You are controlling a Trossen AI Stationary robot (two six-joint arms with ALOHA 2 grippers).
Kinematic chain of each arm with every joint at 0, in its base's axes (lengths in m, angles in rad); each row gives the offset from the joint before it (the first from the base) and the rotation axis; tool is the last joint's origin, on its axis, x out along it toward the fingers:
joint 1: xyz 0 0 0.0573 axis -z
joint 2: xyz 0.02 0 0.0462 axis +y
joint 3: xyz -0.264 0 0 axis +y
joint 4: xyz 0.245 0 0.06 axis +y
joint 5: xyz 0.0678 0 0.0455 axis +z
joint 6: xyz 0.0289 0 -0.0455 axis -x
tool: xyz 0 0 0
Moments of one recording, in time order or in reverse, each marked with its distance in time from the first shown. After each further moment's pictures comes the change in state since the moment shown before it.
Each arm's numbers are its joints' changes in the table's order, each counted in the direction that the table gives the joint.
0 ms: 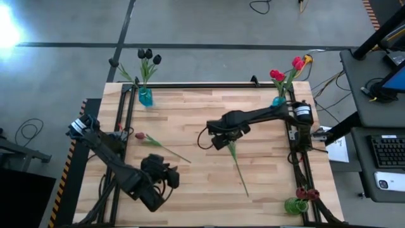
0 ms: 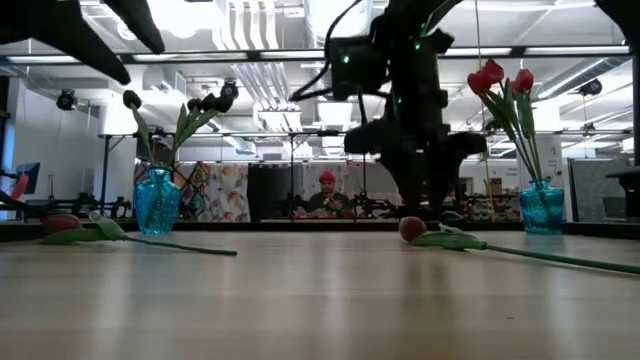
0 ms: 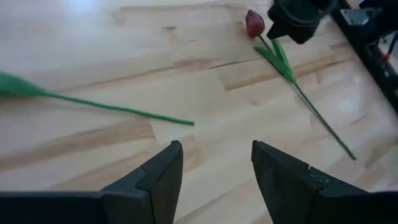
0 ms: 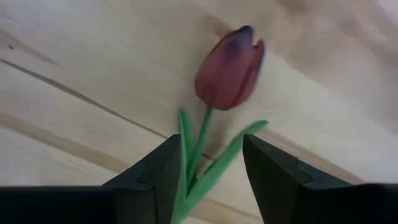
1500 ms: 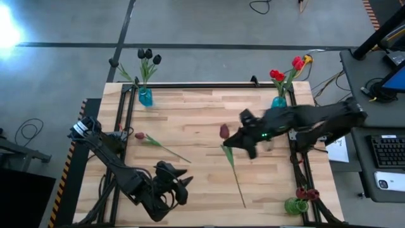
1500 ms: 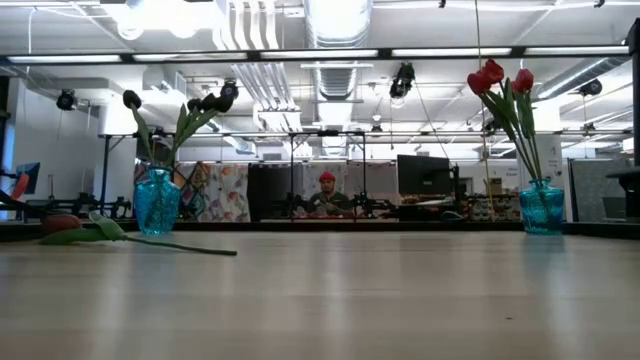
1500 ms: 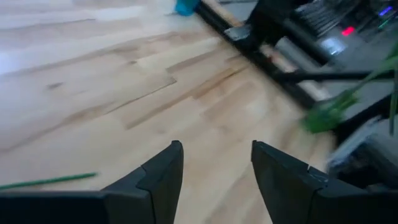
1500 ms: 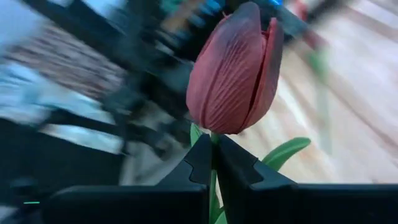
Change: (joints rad) left arm 0.006 0.042 -0.075 -0.403 0.186 -0.562; right arm -0.289 -0.637 0.003 -0.581 0.018 0.141
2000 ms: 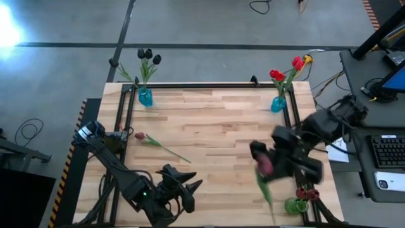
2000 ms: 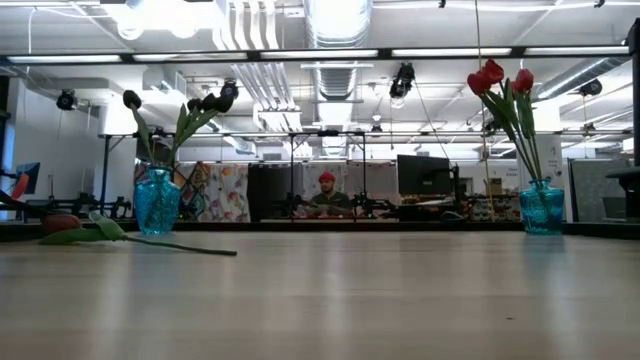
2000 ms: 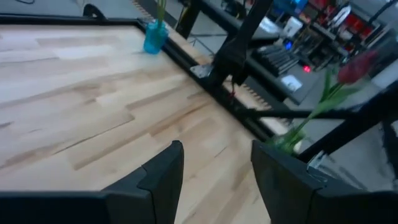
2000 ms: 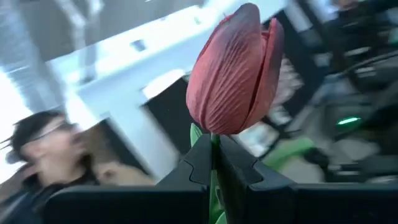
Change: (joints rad) left arm -0.002 0.094 -0.250 -0.056 0.108 -0.141; right arm -0.251 -0.066 0.000 -0.577 0.268 0.108
